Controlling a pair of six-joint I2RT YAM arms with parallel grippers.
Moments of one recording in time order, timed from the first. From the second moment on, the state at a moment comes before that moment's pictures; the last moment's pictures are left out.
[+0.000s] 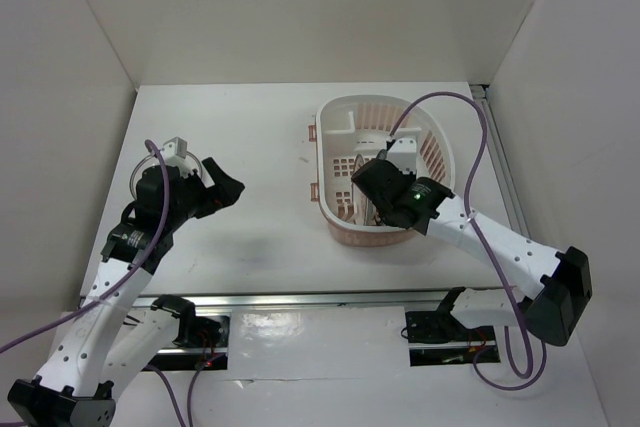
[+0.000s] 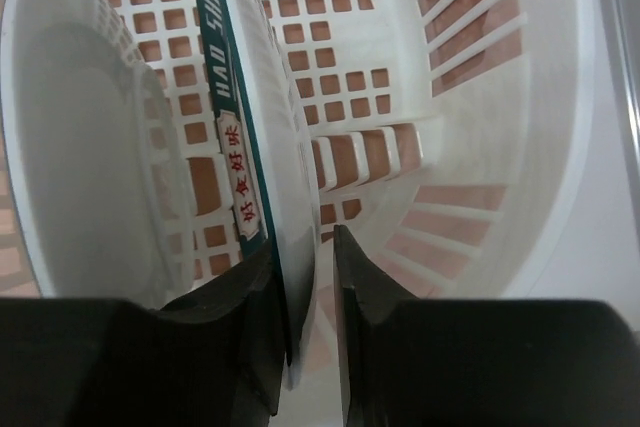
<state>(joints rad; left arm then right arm) -0.24 0.74 0.81 -0.54 0.05 -0.63 0.81 1.23 1.07 -0.86 0.81 0.67</state>
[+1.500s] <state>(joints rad) -0.08 0.54 0.56 -0.64 -0.24 -0.95 0.98 1.20 1.38 -0.75 0.54 0.35</state>
